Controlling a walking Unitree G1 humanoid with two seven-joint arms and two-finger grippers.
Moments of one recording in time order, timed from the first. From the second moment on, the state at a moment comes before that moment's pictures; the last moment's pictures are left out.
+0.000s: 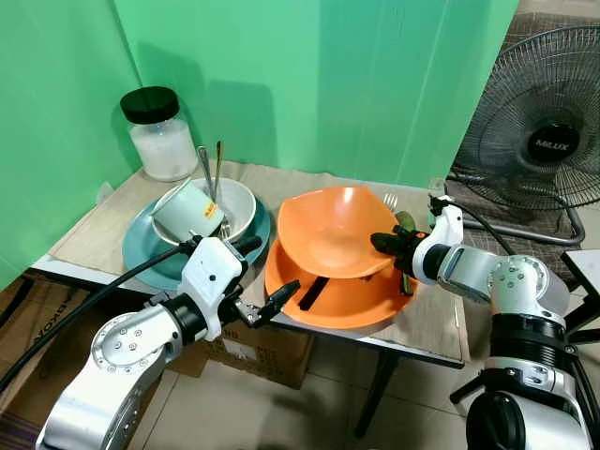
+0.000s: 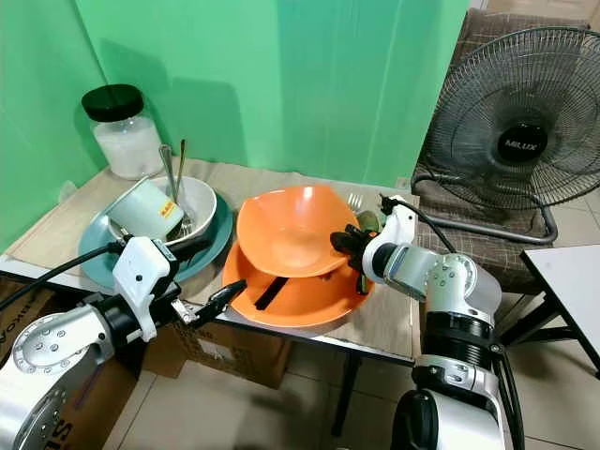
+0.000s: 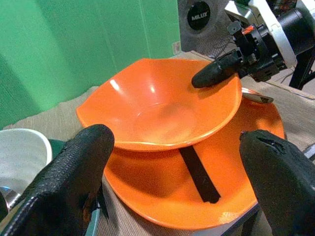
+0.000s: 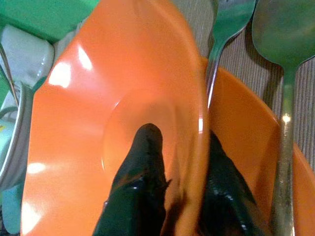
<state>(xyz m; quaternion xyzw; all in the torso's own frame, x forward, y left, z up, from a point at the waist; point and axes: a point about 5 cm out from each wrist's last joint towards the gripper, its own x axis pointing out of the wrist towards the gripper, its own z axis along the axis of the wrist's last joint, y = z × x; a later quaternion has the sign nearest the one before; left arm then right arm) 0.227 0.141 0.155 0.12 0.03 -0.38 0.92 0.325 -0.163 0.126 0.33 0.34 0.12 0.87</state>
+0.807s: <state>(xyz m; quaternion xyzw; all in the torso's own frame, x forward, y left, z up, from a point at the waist) 0.239 0.155 0.171 0.11 0.00 -0.33 0.94 0.318 -0.181 0.166 0.36 0.22 0.12 0.90</state>
